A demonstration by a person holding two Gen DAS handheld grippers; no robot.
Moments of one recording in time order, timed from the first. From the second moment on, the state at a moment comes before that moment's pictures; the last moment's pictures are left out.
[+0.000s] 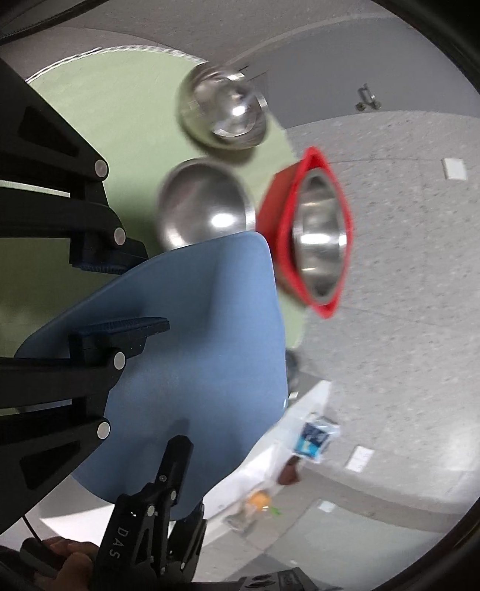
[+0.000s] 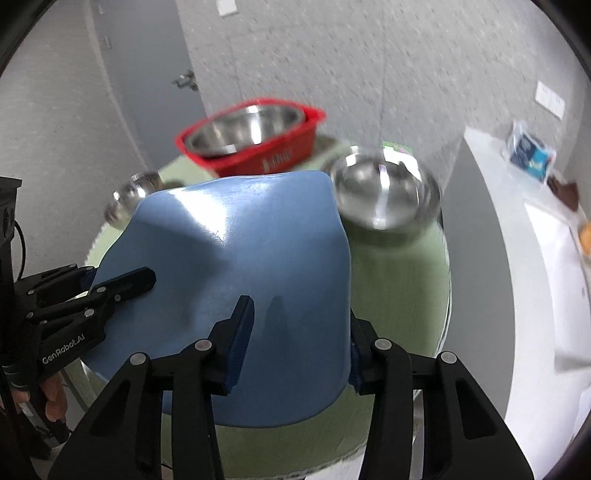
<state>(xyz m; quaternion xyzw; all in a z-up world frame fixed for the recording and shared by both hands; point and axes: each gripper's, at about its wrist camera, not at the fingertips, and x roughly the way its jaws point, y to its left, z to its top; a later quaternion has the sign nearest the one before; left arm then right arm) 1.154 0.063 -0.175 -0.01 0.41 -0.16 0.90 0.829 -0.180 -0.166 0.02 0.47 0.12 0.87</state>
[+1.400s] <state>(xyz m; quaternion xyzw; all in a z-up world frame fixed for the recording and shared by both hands) 1.435 0.051 -0.206 -0.03 0.44 0.00 0.90 1.085 -0.097 -0.200 -0.11 0.47 0.20 0.85</state>
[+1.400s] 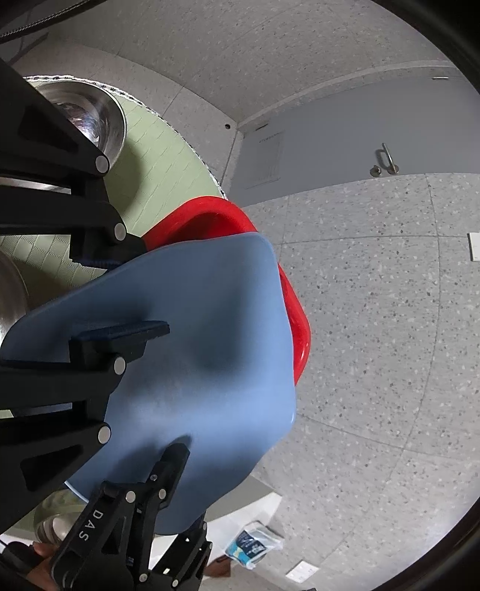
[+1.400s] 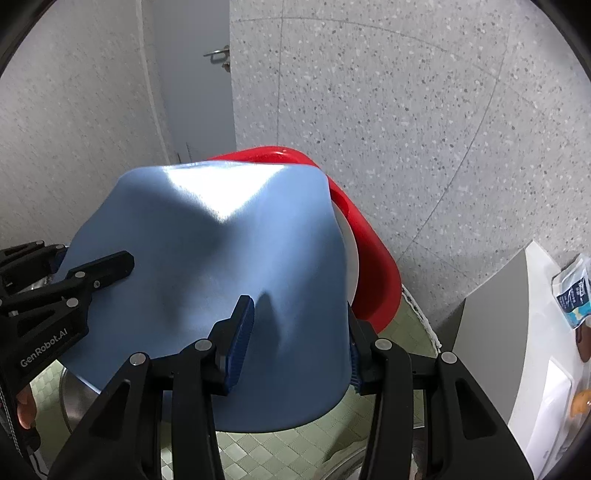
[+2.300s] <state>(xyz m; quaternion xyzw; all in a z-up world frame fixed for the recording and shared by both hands) 1.318 0.086 -0.169 -0.05 0.37 0.01 0.93 1.015 -0.095 -0.154 -0.06 0.43 0.18 0.89</state>
